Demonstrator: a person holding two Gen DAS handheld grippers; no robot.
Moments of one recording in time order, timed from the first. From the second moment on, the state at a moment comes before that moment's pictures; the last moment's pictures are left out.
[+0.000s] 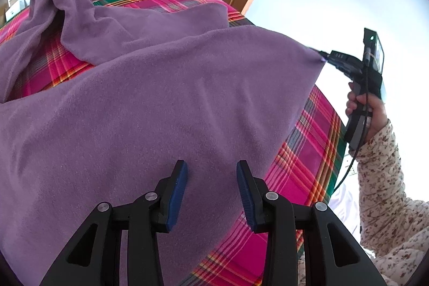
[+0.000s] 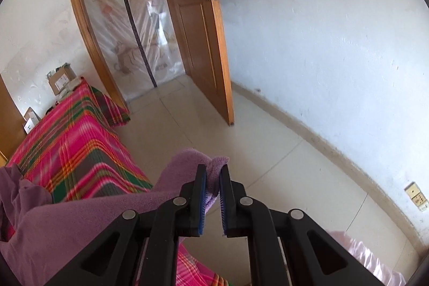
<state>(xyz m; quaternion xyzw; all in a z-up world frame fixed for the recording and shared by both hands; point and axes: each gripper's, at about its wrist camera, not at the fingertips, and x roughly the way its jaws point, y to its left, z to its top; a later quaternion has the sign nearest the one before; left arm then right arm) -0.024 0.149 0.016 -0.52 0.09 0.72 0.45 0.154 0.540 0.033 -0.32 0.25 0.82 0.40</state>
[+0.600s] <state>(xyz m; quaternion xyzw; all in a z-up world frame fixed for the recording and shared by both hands) -0.027 0.149 0.017 -0.52 0.08 0.72 0.45 0.163 0.544 0.036 -0.32 0.31 0.80 0.39</state>
